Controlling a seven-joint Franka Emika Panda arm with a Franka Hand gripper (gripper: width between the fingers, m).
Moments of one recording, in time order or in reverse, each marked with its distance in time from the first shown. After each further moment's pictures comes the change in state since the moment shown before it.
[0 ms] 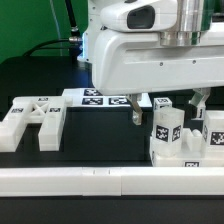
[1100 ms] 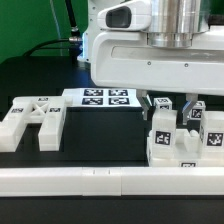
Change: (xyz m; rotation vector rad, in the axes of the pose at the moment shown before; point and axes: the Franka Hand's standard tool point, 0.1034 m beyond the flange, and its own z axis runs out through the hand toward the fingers) arm 0.001 -0.002 0.002 0.016 -0.002 0.771
